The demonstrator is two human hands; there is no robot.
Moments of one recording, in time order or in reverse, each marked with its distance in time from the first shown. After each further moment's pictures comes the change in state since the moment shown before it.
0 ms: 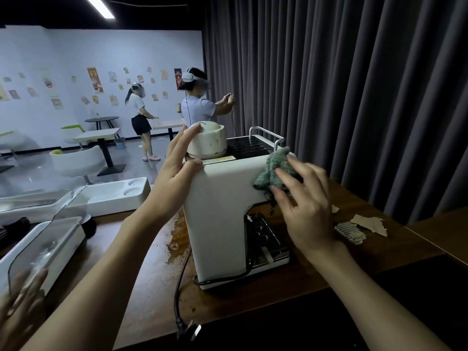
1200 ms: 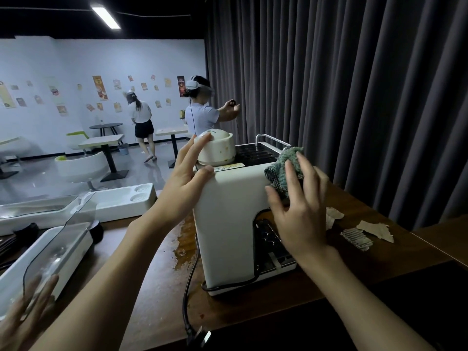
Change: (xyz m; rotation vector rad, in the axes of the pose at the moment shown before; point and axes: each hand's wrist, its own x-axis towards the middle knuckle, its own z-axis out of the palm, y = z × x) left_hand 0.000 0.000 -0.008 0.140 -0.054 0.023; right_hand 0.004 -0.021 0.017 -0.125 -0.023 0.120
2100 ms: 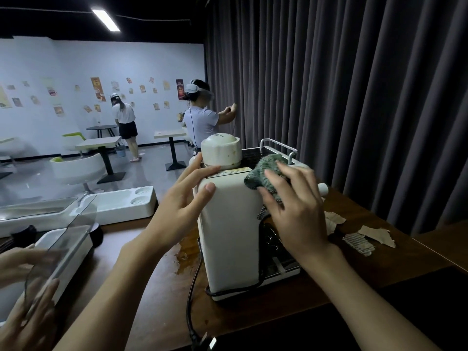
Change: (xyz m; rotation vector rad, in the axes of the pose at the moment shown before) left_hand -0.030 -0.010 -0.010 -0.040 -0.046 0.007; right_hand 0.017 -0.023 -0.007 0.052 -0.023 -0.144
